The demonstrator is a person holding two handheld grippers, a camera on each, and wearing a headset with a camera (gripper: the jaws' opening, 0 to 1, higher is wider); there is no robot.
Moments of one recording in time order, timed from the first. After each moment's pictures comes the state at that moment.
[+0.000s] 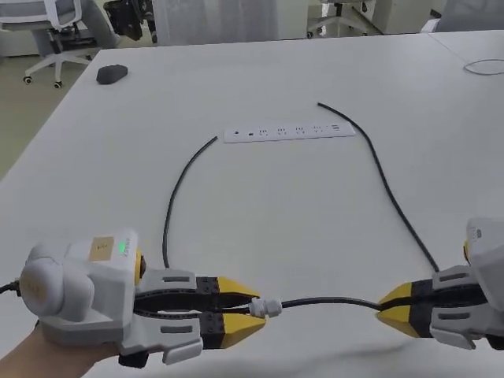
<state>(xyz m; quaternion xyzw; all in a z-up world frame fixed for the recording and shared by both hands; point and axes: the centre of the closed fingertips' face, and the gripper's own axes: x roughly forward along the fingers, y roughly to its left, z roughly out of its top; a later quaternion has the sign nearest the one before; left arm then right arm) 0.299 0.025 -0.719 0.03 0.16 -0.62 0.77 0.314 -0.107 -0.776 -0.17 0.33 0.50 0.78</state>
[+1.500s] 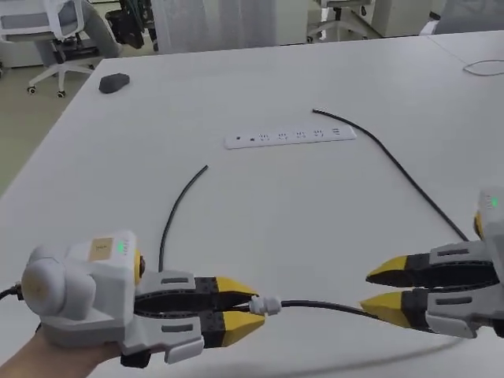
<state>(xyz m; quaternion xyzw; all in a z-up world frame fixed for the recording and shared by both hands) 0.306 0.030 -0.716 0.02 0.17 -0.61 0.78 0.309 -0.048 -0.715 -0.12 0.27 0.55 0.78</state>
